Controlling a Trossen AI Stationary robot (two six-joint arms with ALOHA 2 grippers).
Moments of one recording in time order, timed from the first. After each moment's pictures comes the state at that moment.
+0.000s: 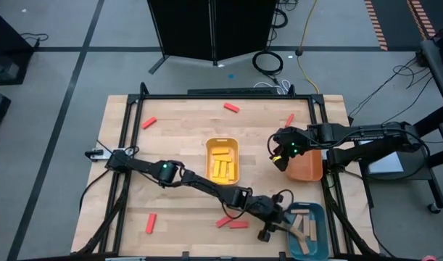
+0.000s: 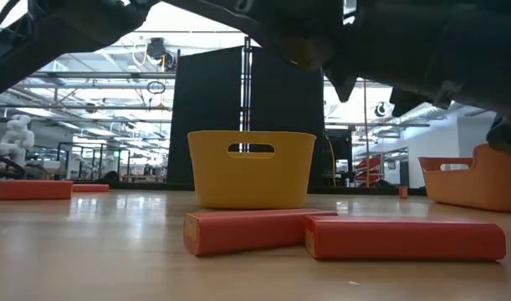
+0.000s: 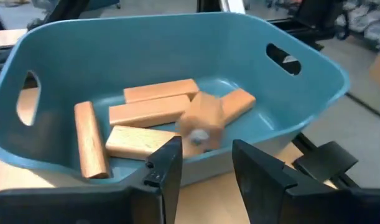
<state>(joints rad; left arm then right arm) -0.31 2.75 2.30 0.09 0.18 0.01 -0.04 1.03 0.79 -0.71 0.00 0.60</state>
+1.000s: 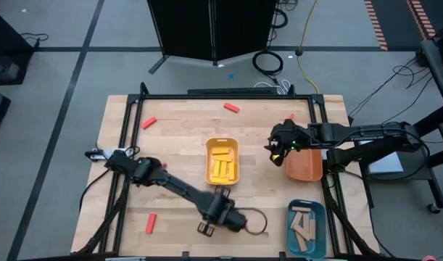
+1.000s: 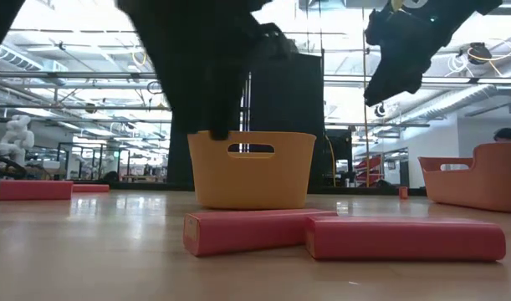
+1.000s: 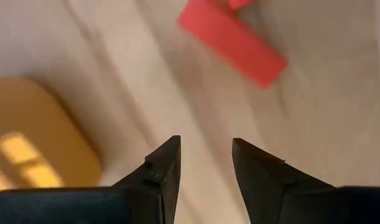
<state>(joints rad) -0.45 2.39 2.24 -1.42 -0.05 -0.03 -0.04 1.03 0.79 -0.58 0.21 0.38</state>
